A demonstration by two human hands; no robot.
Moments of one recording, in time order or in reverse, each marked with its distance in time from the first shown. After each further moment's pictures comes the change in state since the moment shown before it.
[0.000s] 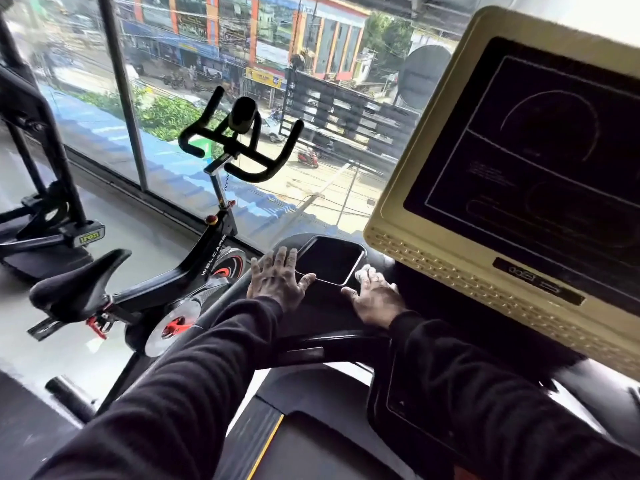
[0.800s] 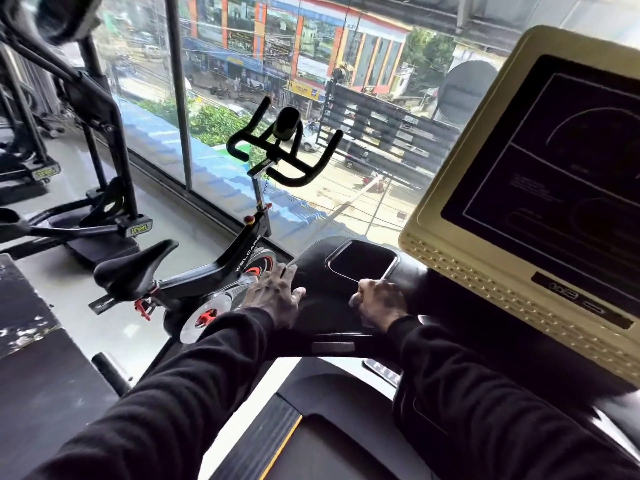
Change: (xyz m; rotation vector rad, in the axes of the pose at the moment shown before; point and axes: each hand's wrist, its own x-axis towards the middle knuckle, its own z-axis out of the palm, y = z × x) left_hand -0.055 -0.064 -0.003 -0.102 0.067 -0.016; right_hand -0.029 -0.054 -0.012 0.021 0.128 -0.165
